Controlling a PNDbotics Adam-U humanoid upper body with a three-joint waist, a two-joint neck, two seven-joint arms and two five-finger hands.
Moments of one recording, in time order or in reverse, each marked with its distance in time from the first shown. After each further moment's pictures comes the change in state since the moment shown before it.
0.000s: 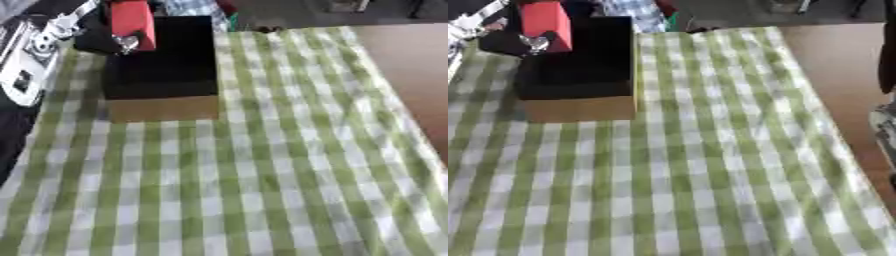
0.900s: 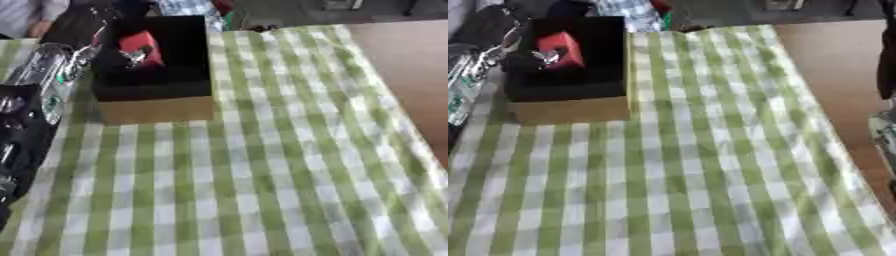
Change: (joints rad) left arm 0.002 -0.029 0.017 0.095 -0.296 0.032 0.159; right arm 0.001 0.016 0.000 0.000 -0.002 0.003 0.002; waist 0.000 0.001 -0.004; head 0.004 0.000
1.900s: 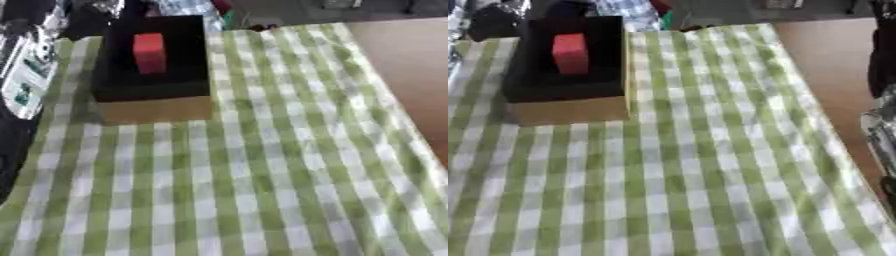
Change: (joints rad) left arm 0.114 0.083 -0.037 -0.415 0.372 0.065 0.156; right arm 0.003 0.007 -0.007 0.000 -0.001 0.008 0.000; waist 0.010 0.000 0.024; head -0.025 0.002
